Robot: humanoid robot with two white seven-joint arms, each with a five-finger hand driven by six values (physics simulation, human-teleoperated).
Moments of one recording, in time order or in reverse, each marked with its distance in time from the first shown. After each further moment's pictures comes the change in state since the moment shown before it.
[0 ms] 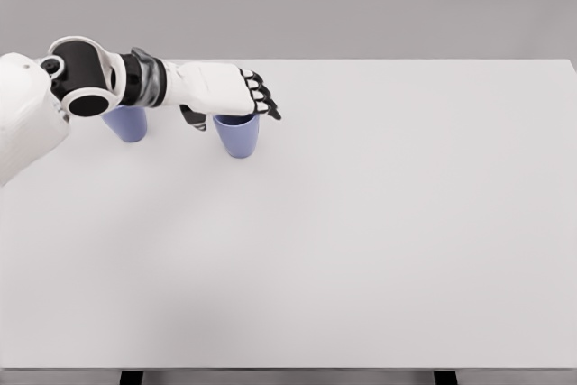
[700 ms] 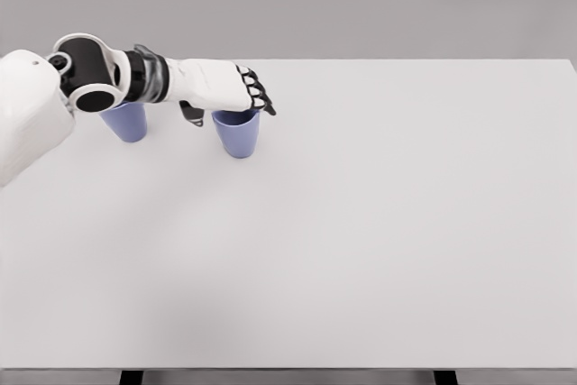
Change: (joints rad) left arm -0.011 -0.033 0.001 0.071 -0.046 -0.005 0.000; right arm 0.000 0.000 0.000 0.000 0.000 0.000 0.000
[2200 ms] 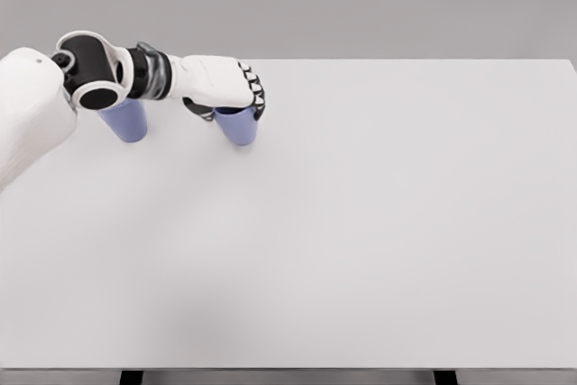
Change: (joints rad) left arm -0.003 -0.011 0.015 0.007 -0.012 0.010 0.000; right arm 0.000 0.000 0.000 0.000 0.000 0.000 0.000
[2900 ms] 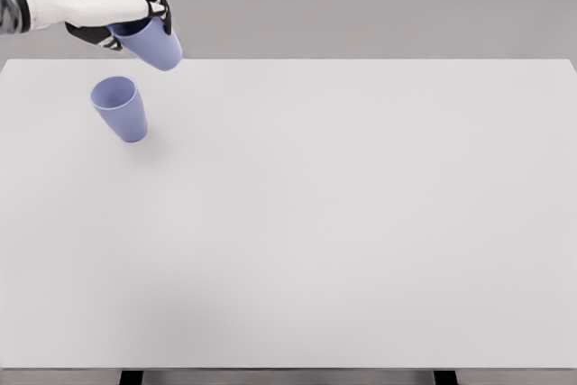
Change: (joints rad) left arm 0.002 0.216 0.280 -0.014 0.098 -0.042 0.000; right arm 0.000 0.000 0.000 0.000 0.000 0.000 0.000
